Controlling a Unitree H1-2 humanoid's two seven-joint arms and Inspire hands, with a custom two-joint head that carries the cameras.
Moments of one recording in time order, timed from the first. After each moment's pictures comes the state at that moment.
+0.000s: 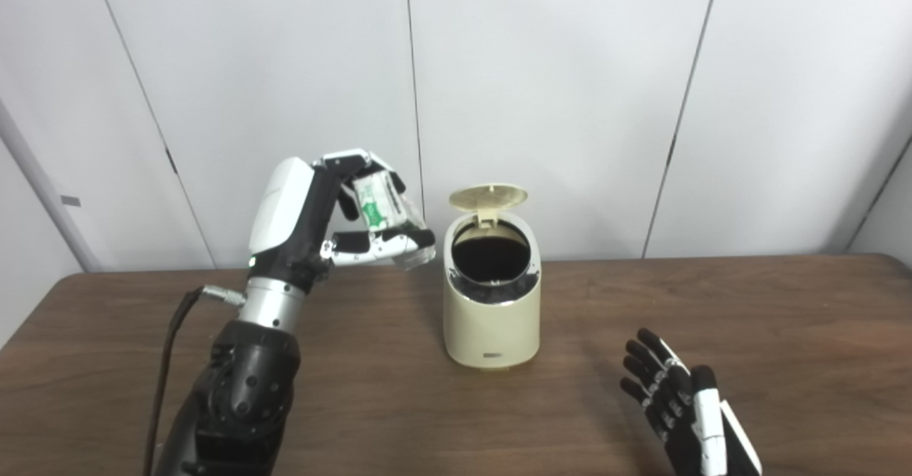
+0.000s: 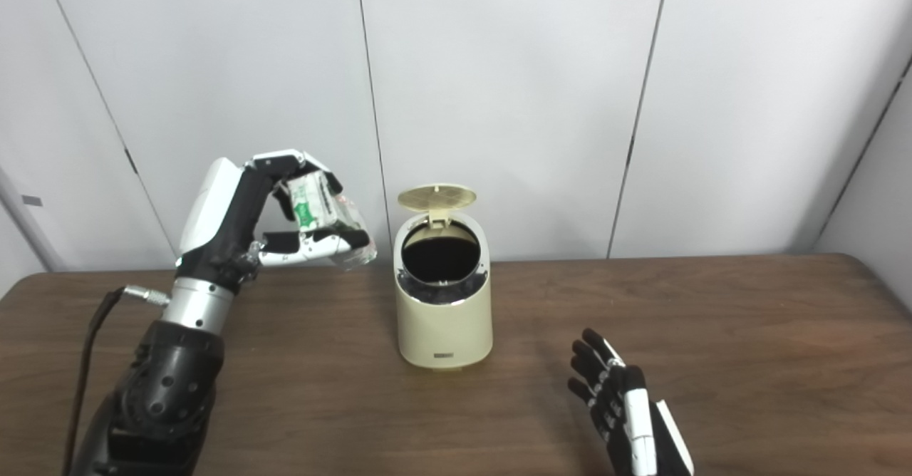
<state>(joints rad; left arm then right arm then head) -0.54 0.22 -0.13 -0.24 0.52 0.14 -0.01 0.08 -0.03 -0.05 -0.33 0.18 0.18 0.07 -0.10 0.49</state>
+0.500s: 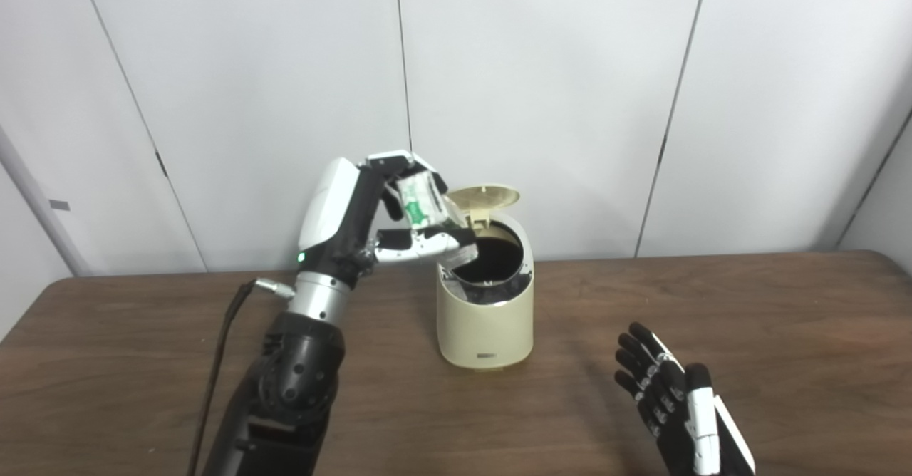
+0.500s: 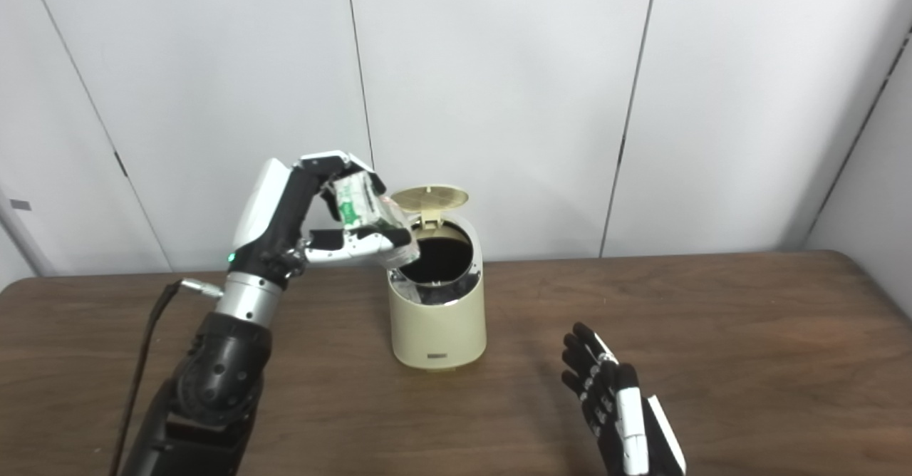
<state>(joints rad) -0.58 0.12 -0.15 -0.09 0.53 0.05 0.02 0.09 -0.03 -0.04 -0.37 0.17 0.18 0.07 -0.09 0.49</state>
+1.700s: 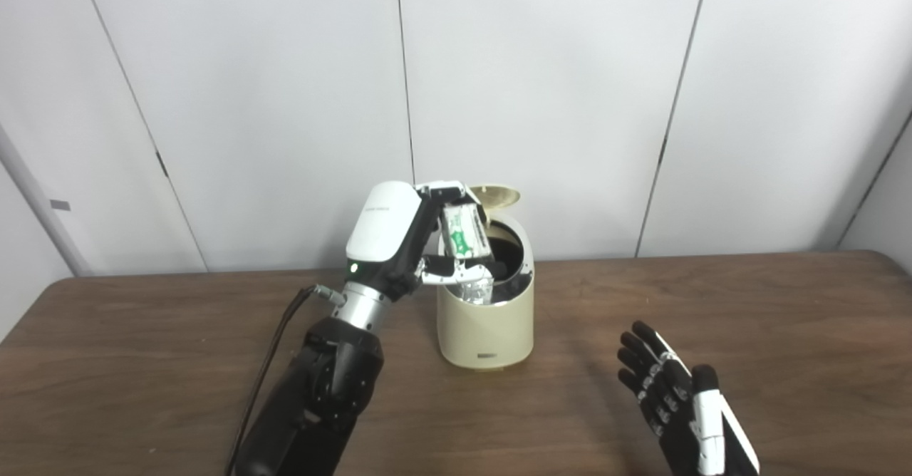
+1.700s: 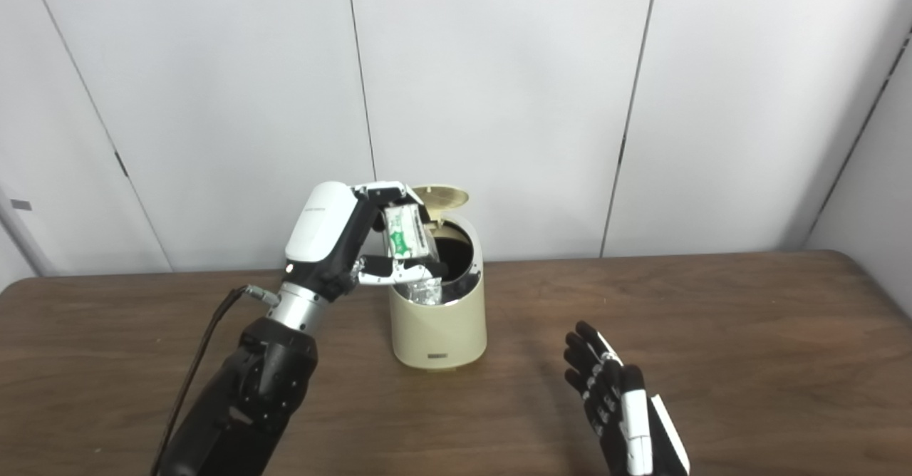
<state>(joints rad) -0.64 0.13 -0.25 0.20 0.75 -0.19 0.19 0.10 -0.04 -0.05 -0.37 0.18 0.18 0.07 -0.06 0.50</state>
